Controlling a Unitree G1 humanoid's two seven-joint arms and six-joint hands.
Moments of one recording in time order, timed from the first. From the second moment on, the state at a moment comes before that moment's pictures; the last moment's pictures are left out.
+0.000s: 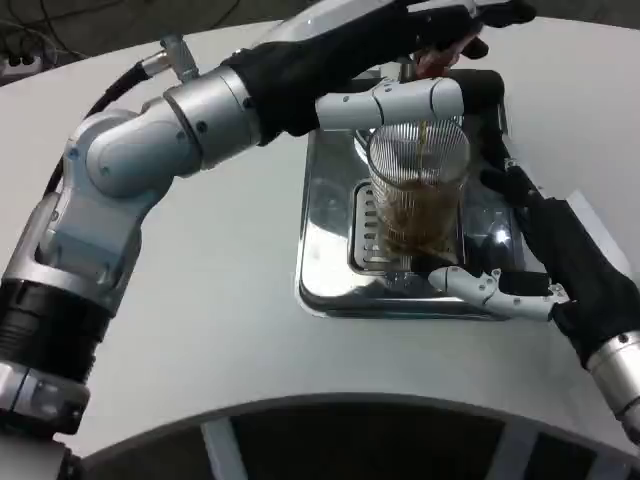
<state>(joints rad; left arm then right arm) -1.09 0.45 -0.17 0.46 0.09 -0.39 -0.65 -0.27 -0.23 -0.03 -0.23 -0.23 0.09 0.18</state>
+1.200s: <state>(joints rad) -1.13 0.45 -0.17 0.56 0.10 -0.47 -0.65 -0.46 -0.20 0.01 0.03 -0.20 0.08 0.10</state>
